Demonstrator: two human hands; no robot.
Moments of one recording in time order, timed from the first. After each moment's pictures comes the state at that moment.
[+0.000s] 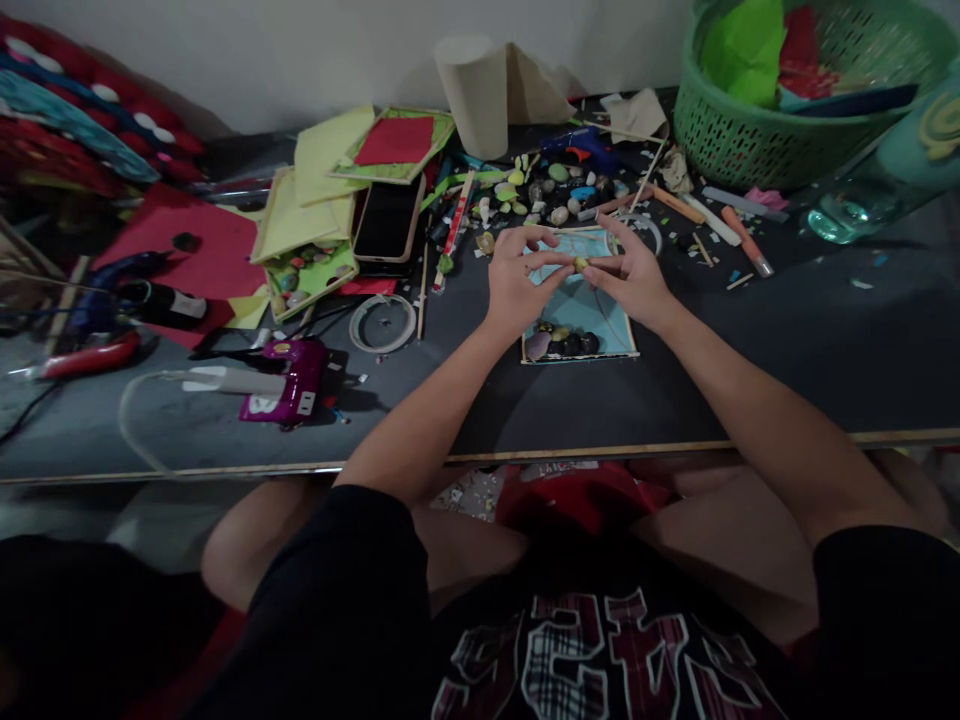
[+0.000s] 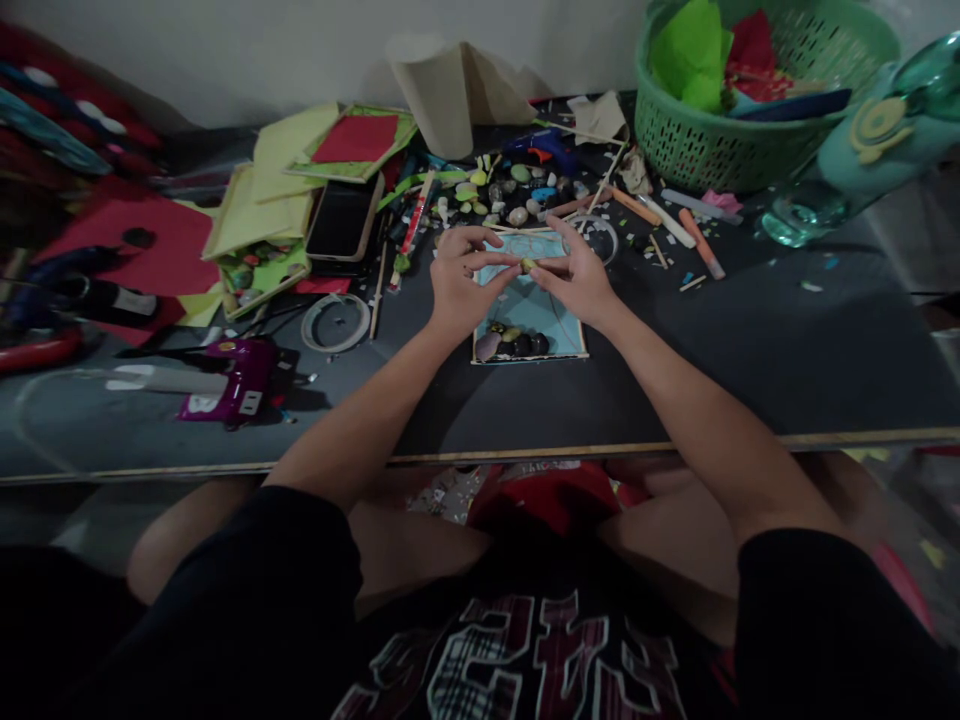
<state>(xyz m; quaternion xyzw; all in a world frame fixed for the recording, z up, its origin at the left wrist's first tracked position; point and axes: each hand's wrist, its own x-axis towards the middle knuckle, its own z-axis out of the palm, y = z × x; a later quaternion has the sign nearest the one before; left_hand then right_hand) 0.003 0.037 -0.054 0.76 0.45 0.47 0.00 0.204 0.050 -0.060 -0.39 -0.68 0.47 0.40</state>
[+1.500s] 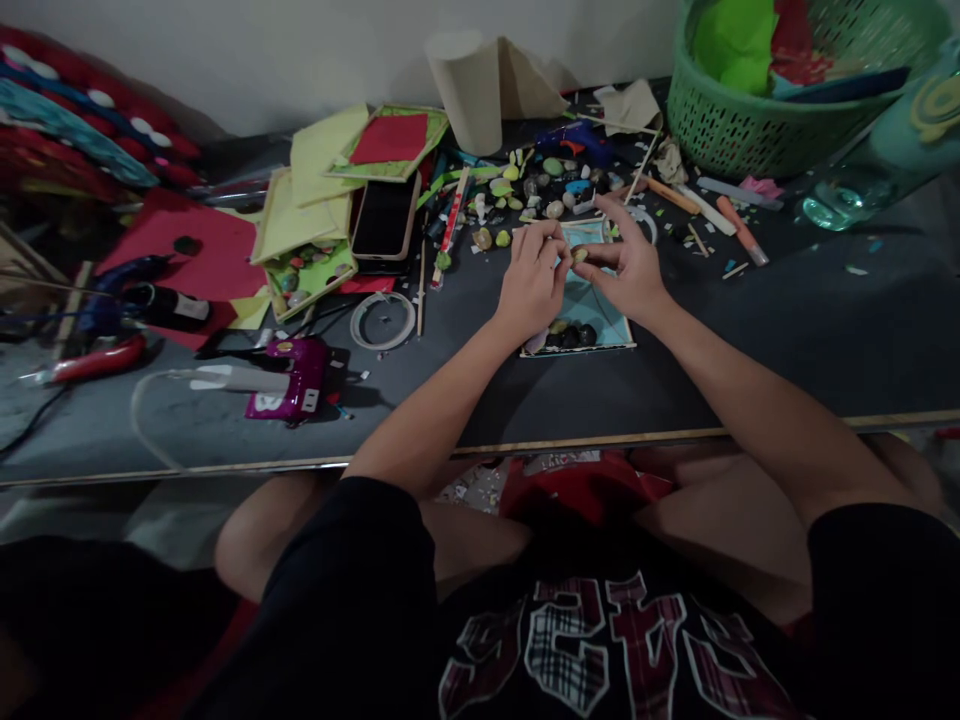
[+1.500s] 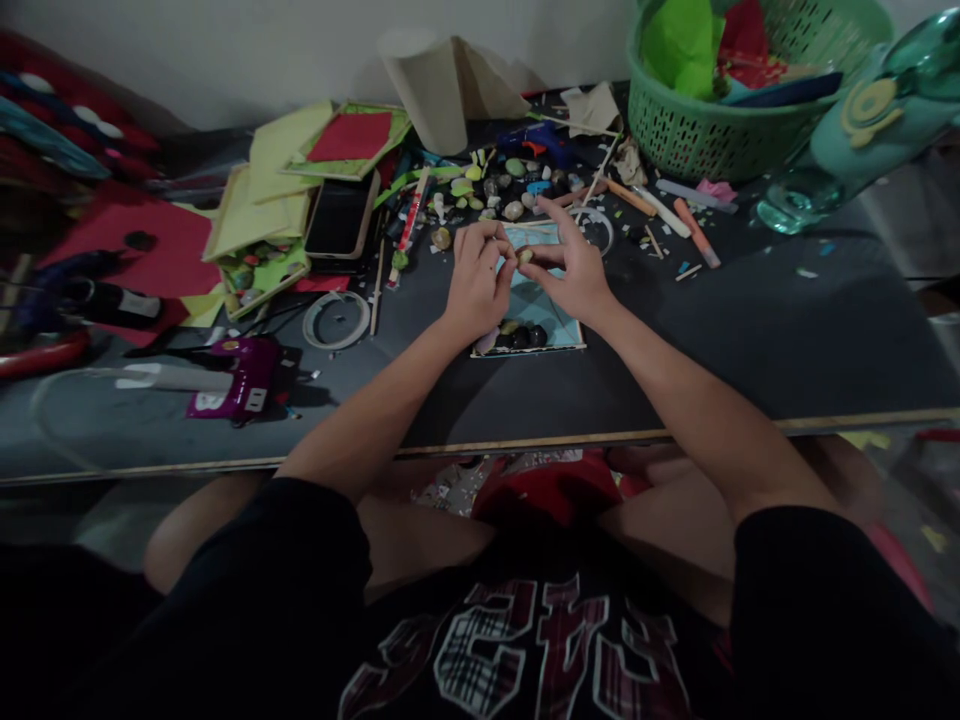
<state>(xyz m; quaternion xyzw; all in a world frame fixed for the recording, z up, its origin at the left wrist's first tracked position) 0.016 0.030 -0.060 0.81 0.41 0.42 -0.01 0.196 0.043 -0.057 -0.36 -0.72 0.37 0.47</state>
